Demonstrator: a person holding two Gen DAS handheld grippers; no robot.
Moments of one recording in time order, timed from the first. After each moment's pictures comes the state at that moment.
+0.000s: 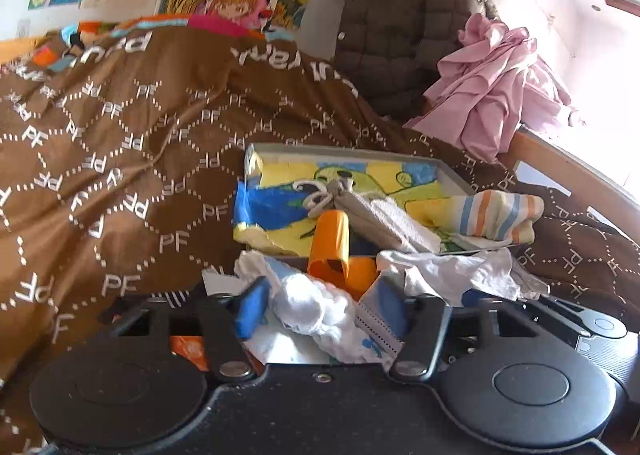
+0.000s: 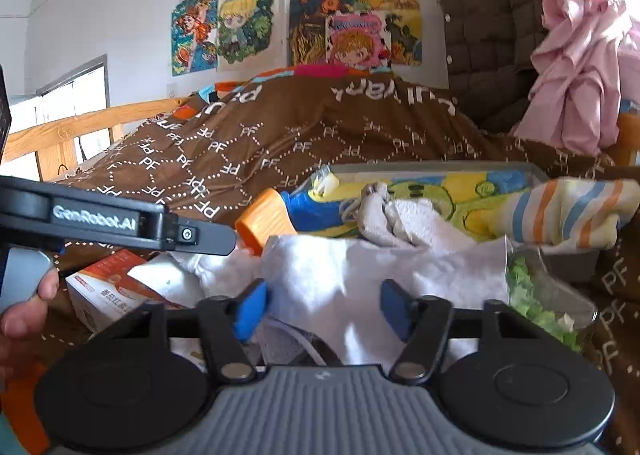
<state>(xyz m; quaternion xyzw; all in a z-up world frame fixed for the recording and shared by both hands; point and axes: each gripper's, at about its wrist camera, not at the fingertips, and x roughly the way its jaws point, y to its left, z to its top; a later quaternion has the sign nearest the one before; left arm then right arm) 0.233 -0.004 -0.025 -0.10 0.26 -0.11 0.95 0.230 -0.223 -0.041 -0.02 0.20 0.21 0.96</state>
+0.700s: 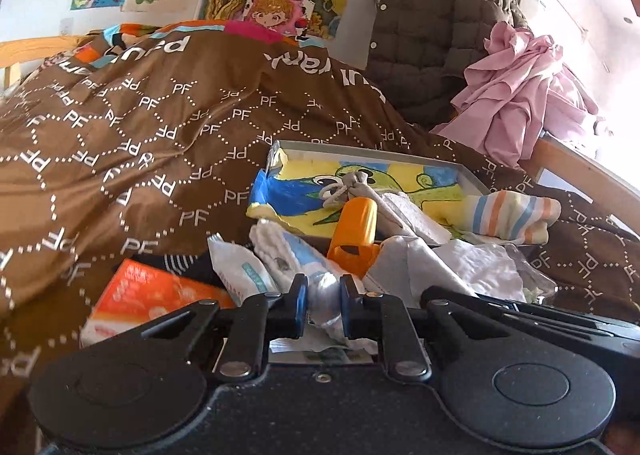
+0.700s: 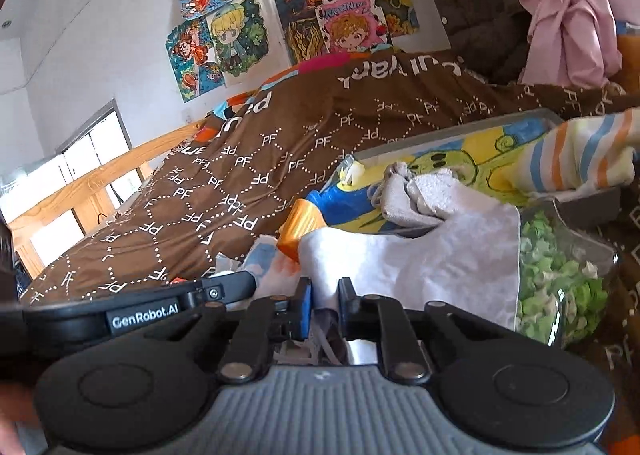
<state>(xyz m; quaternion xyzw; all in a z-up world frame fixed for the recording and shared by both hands) 0.194 -0.033 -0.032 -0.12 0.24 -0.05 0.96 0.227 -0.249 -0.029 0.09 0.24 0.26 0.93</state>
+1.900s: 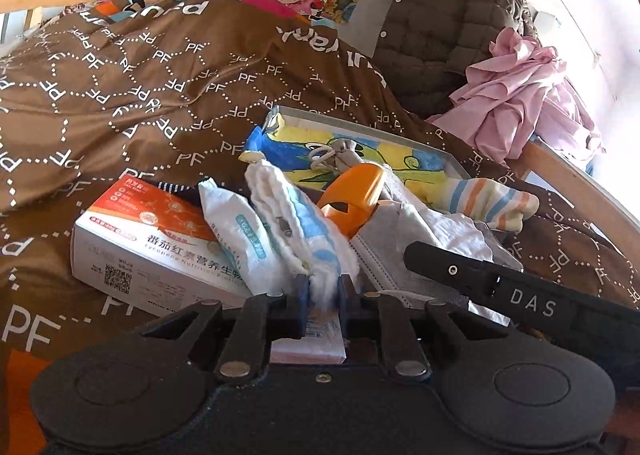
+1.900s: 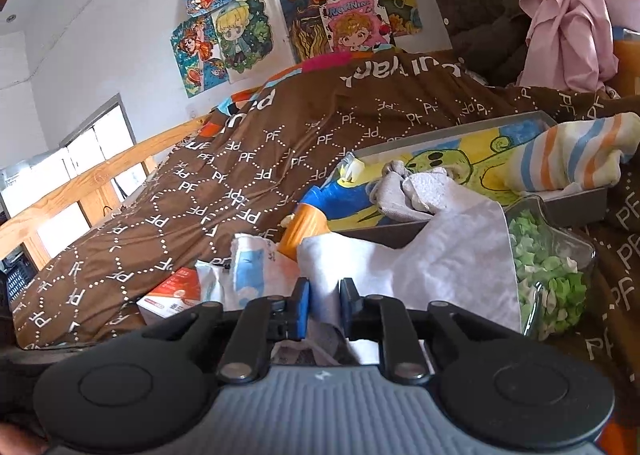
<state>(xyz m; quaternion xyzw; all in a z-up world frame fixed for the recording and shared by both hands) 0.158 -0.045 -0.045 -0.17 0.26 -0.05 0.95 0.210 -0.256 -0.022 0.08 0.24 0.27 0.93</state>
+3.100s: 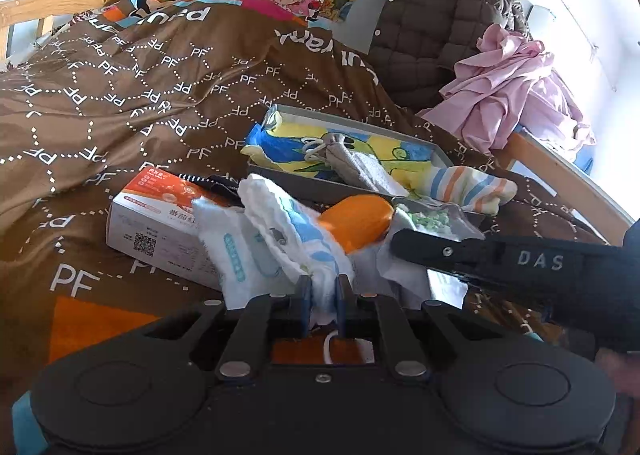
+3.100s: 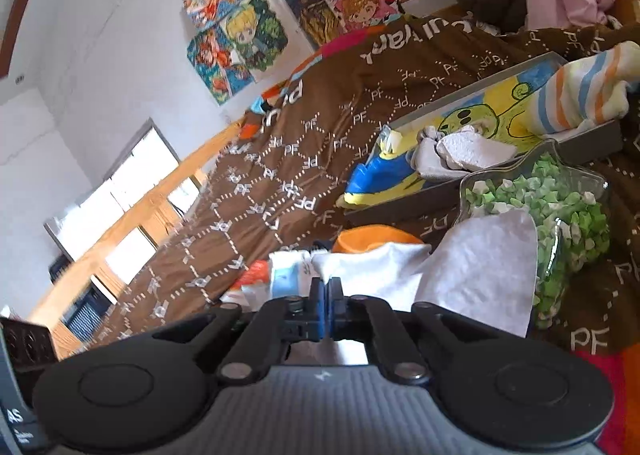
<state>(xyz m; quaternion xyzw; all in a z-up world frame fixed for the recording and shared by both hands) 0.104 -0.055 -0.021 -0.17 0.27 -0.05 0.95 0.188 -0.284 -0.006 0.19 0.29 0.33 0.88</state>
